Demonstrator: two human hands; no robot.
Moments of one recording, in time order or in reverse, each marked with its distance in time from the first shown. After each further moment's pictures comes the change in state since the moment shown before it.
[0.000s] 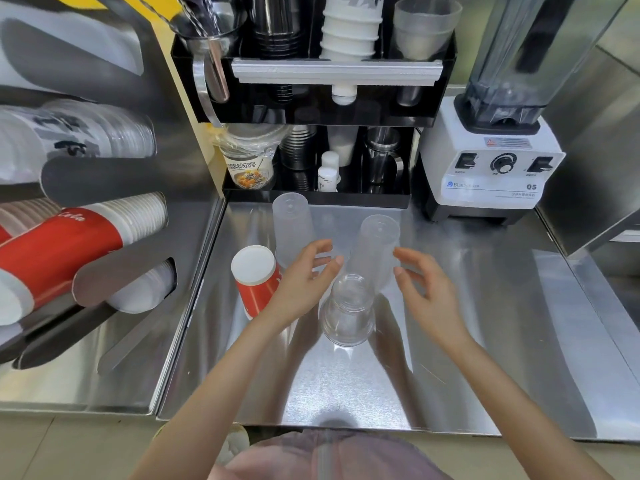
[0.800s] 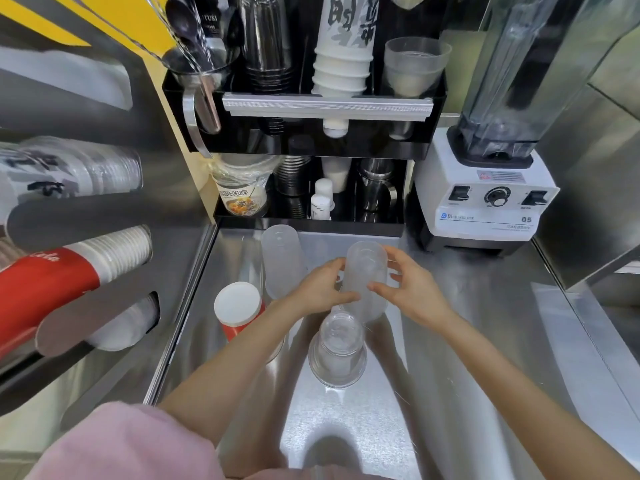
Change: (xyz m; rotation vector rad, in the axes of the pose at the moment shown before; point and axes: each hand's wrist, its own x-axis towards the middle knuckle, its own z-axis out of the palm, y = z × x) left_hand 0.087 -0.010 0.024 0.331 -0.280 0.008; right_hand 0.075 -0.005 -0.005 -0.189 -0.253 0.048
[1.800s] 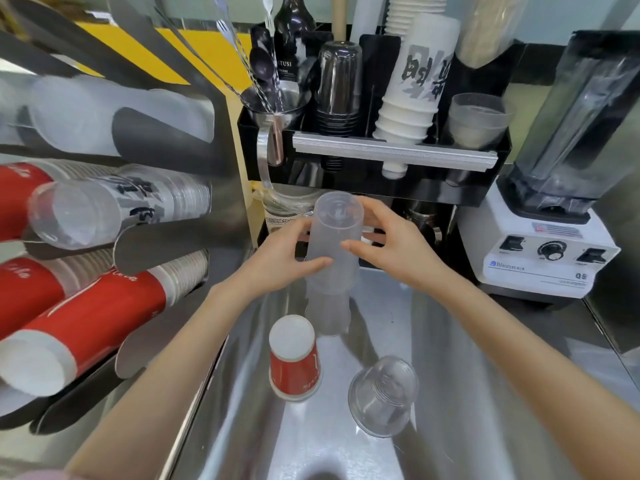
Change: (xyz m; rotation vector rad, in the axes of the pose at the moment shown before) left_hand -0.064 0.006 -0.147 0.043 0.357 0.129; right_hand 0.058 -0.136 0.019 0.009 -0.097 -0.372
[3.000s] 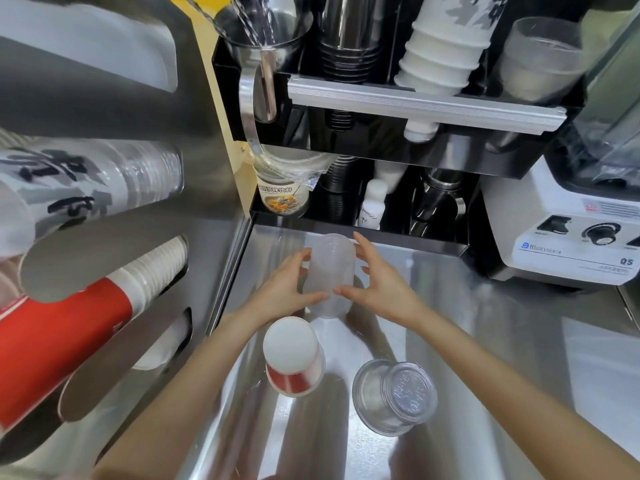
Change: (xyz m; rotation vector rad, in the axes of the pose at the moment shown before) left_hand 0.012 -0.099 0.069 -0.048 -0.202 -0.255; right_hand 0.004 0.093 0.069 0.063 -0.191 0.324
